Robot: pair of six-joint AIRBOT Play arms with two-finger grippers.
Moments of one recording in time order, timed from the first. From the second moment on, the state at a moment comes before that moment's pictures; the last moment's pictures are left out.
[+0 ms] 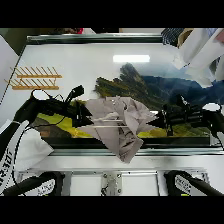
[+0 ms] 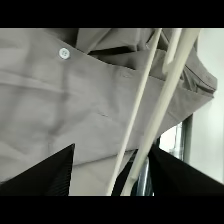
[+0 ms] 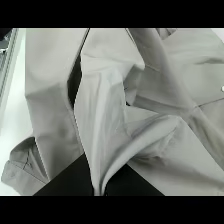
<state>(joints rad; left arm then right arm) -0.06 -1.30 0.96 0.68 -1.35 -0.18 -0.27 -1.19 0.75 -0.42 1.60 -0.36</state>
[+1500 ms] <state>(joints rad) -0.13 -1.44 0.82 0.69 -0.77 -1.18 -0.27 -1.02 0.85 -0.30 1.41 -0.08</state>
